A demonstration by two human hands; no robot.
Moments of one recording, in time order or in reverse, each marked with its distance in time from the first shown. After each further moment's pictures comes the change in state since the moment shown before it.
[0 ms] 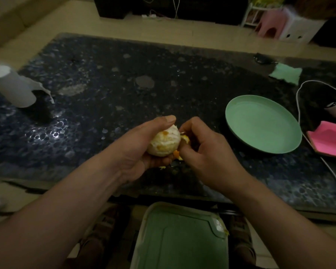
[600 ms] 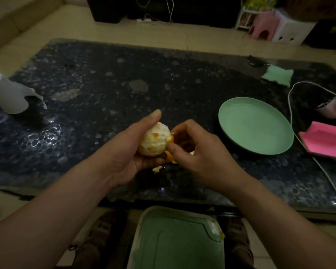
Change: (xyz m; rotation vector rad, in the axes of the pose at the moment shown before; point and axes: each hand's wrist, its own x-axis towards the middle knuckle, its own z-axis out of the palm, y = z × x) left_hand 0.004 0.002 -0.004 -0.036 -0.008 0.002; right_hand 0.003 -0.001 -0.013 0.059 -0.058 0.055
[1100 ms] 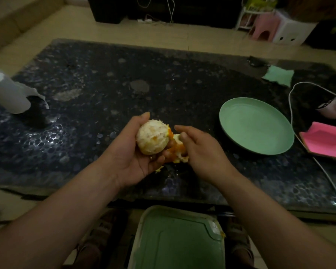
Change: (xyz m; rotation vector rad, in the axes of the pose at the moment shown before) left_hand 0.007 -0.008 -0.003 -0.273 -0.010 -0.158; right_hand 0.016 0.022 0.016 -0.048 0.106 0.301
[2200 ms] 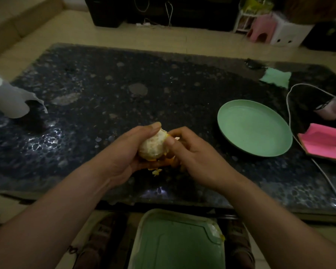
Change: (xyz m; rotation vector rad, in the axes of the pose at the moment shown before) left_hand 0.004 0.005 -0.006 0.325 0.010 0.200; right_hand -0.012 -0.016 -0.013 0.146 -0.242 -0.038
